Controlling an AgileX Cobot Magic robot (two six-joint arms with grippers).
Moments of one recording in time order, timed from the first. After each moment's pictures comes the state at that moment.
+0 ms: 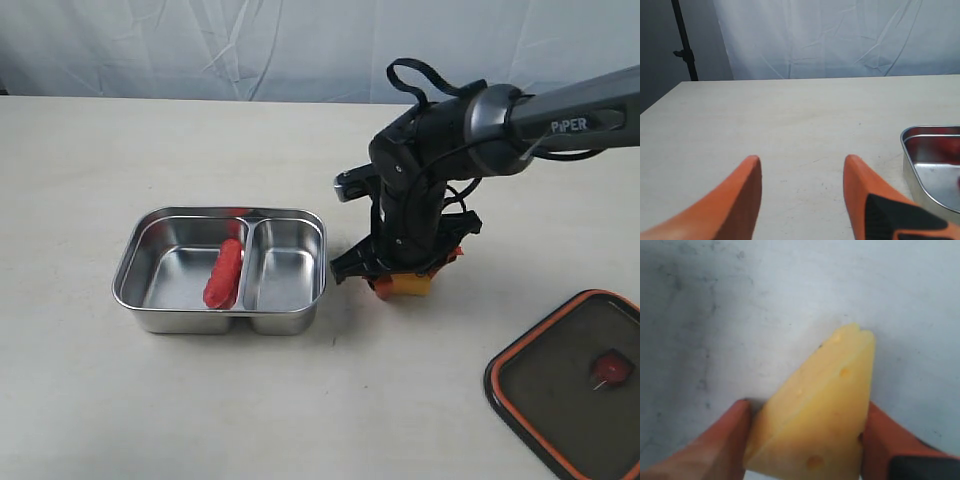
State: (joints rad) left arm 0.05 0.00 0.00 0.02 0.25 0.00; right arm 0.73 2.07 -1.28 -0.21 0.81 0.36
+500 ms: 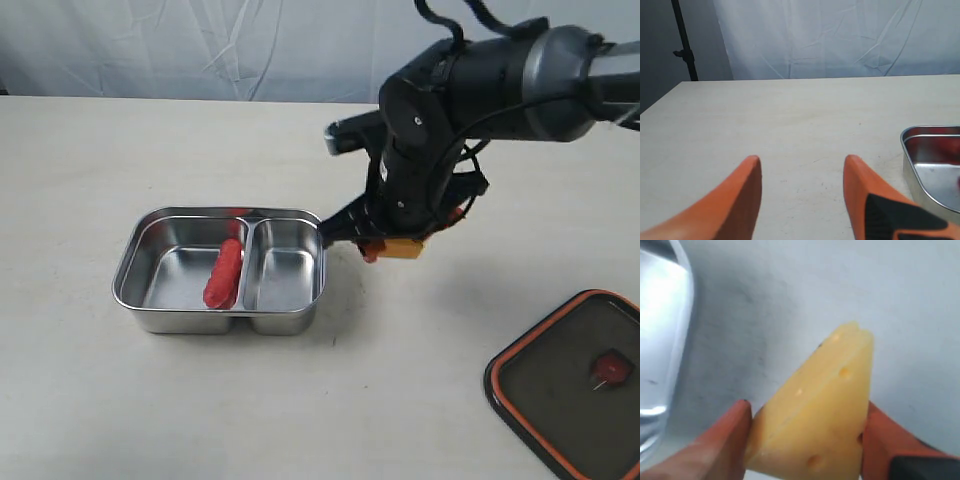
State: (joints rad) left arm 0.05 0.00 0.00 0.02 0.25 0.00; right arm 0.80 1.86 -1.27 -0.20 0.83 0.36
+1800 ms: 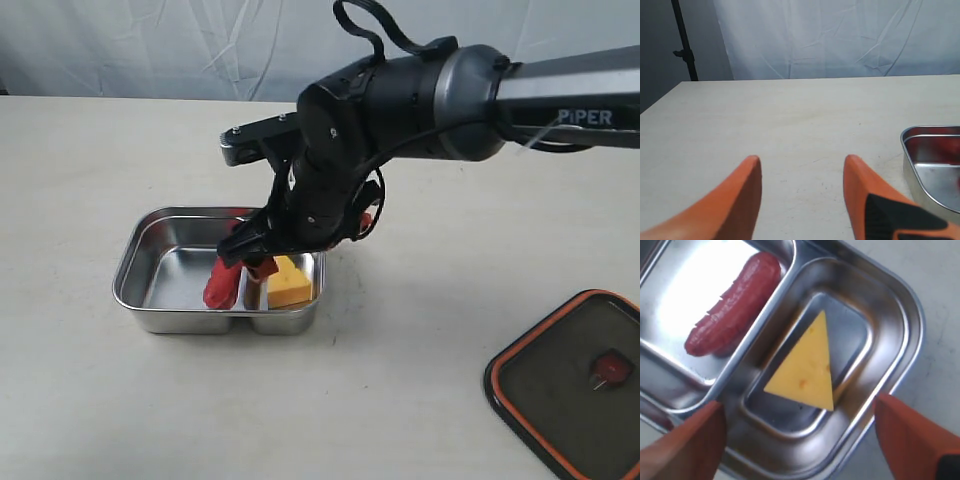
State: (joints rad) left arm 0.05 0.00 0.00 0.02 0.25 0.00; right arm 0.92 1.96 -1.40 0.02 0.75 0.16
